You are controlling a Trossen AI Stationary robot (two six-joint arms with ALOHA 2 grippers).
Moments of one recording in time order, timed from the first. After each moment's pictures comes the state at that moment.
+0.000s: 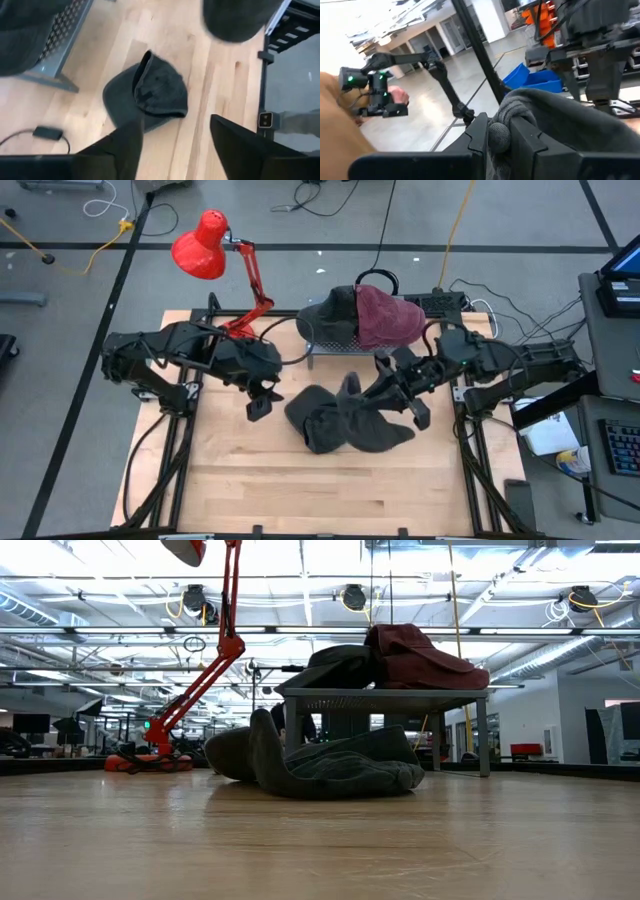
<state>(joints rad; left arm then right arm) -0.14 1.51 1.89 -1.29 -0.06 -0.41 0.17 1.20 1.36 -0.16 -0.27 0.43</state>
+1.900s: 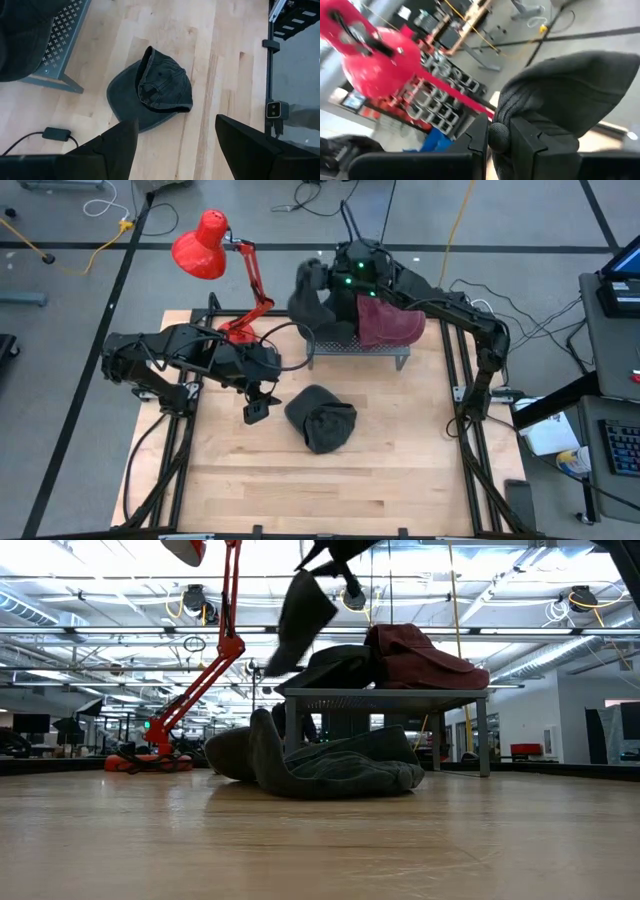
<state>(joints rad) -0.17 1.51 1.89 -1.32 -0.08 -0.37 -0.43 1.82 1.97 -0.40 0.00 0.83</state>
